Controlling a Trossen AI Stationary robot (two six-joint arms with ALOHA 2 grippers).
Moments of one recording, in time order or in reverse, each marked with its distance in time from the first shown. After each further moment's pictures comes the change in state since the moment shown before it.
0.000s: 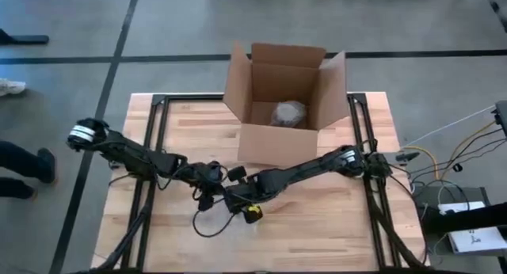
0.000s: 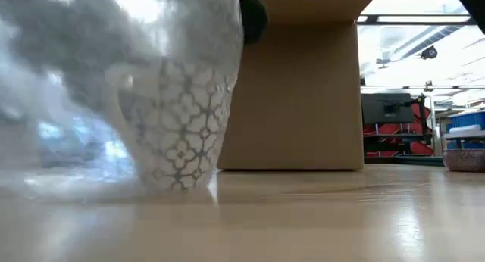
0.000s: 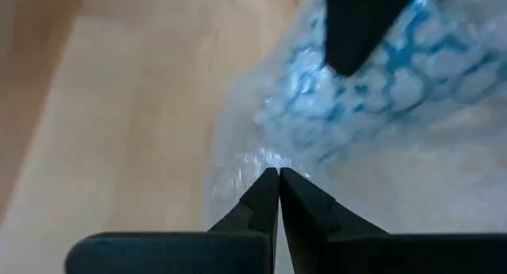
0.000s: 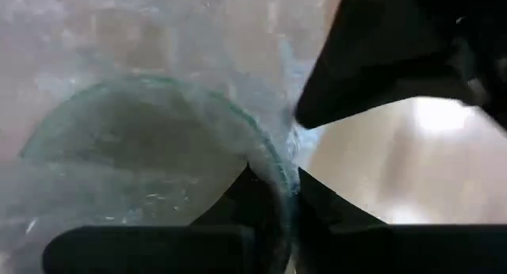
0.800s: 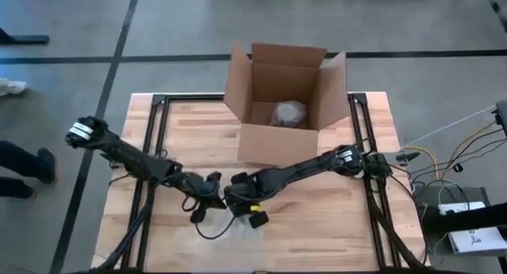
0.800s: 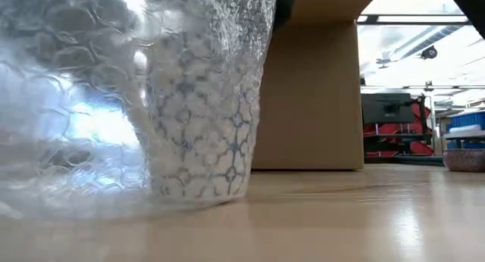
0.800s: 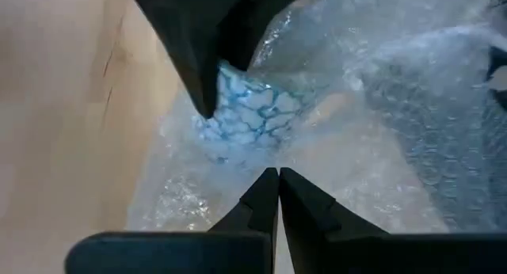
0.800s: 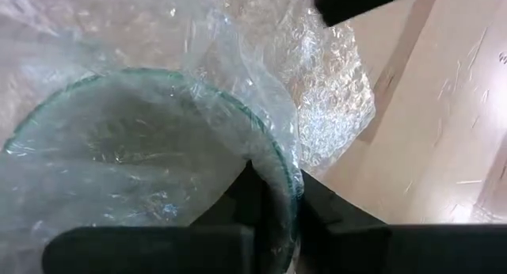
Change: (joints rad) left arm -0.174 -0.038 0.015 0.127 -0.036 0.018; right arm -0.017 -0.001 0.041 -0.100 -0.091 -0.008
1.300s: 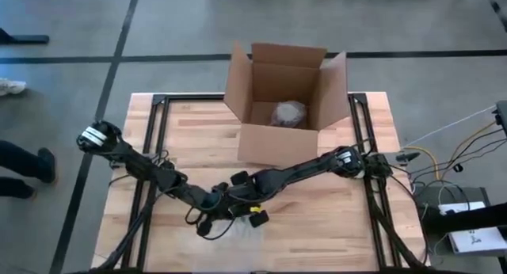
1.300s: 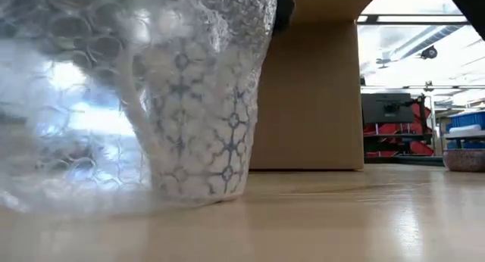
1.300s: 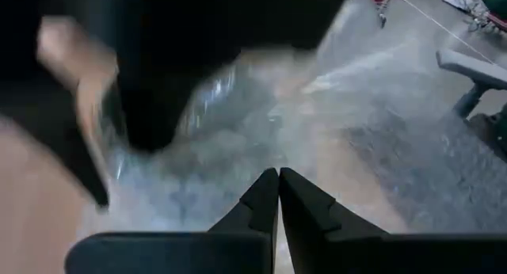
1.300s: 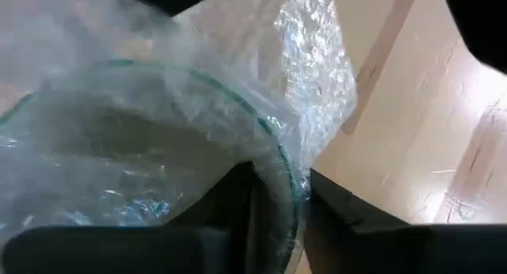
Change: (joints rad) left arm -0.085 0.173 0.090 0.212 -0.075 0.023; right arm 0.010 0.005 0.035 -0.026 0.046 -0.005
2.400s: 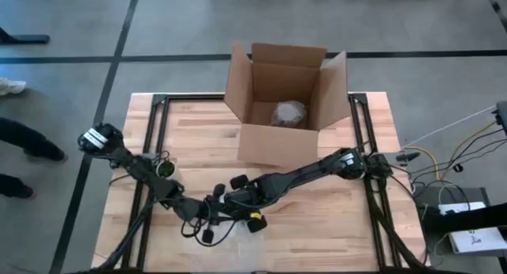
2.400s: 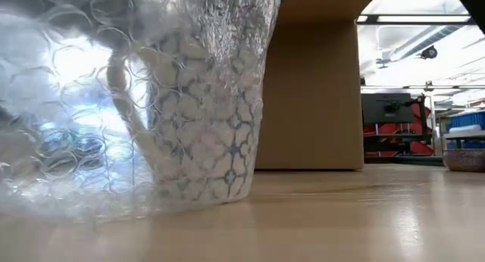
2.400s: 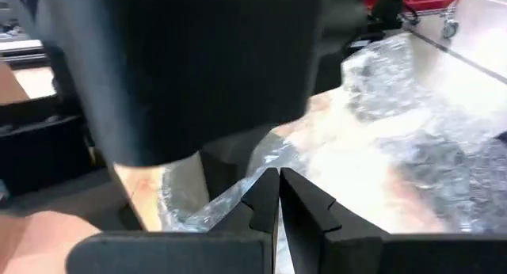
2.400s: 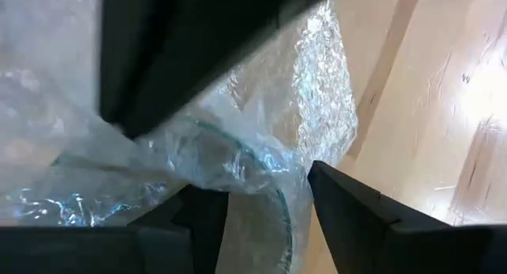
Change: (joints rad) left arm -0.141 0.032 0.044 0.053 -0.408 0.169; right arm 0.032 -0.025 0.003 0.055 0.021 0.067
